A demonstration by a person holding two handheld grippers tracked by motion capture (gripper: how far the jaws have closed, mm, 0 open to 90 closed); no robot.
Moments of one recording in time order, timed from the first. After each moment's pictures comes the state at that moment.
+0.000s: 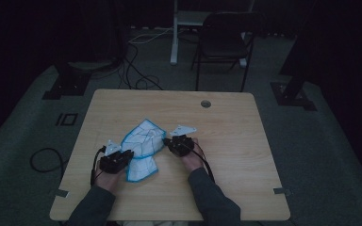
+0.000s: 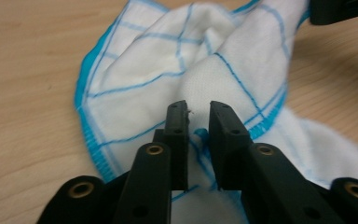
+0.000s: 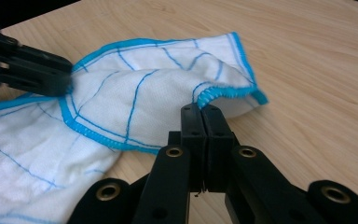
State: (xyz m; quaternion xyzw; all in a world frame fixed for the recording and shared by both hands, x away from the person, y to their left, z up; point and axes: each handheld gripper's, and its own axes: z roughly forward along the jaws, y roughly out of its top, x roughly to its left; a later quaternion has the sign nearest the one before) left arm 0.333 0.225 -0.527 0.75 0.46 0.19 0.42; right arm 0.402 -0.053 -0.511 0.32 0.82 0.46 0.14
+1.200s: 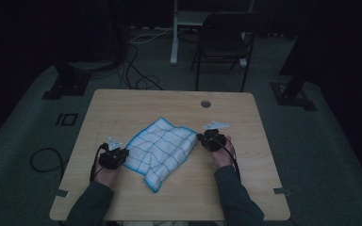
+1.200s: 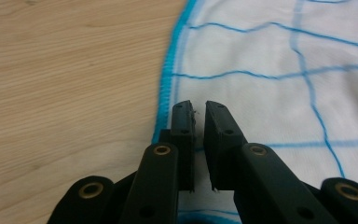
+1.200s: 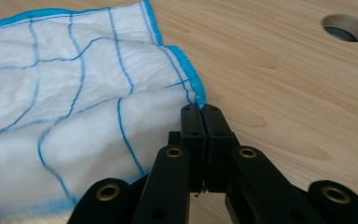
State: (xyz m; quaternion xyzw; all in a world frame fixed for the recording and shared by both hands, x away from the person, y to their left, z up) left arm 0.357 0.234 -0.539 0.77 0.50 0.22 0.33; right arm 0.415 -0.156 -0.503 0.42 0.80 0.38 0.19
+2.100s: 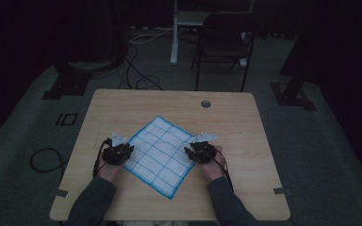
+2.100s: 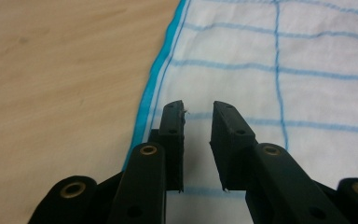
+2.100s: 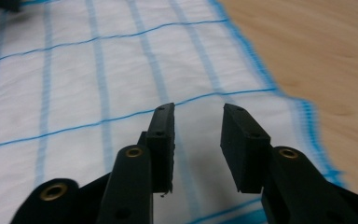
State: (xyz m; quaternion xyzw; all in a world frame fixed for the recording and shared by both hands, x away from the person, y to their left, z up) left arm 0.372 0.214 -0.523 0.78 0.47 0.22 0.35; right arm 0.373 -0.114 -0.518 0.38 0.82 0.39 0.17
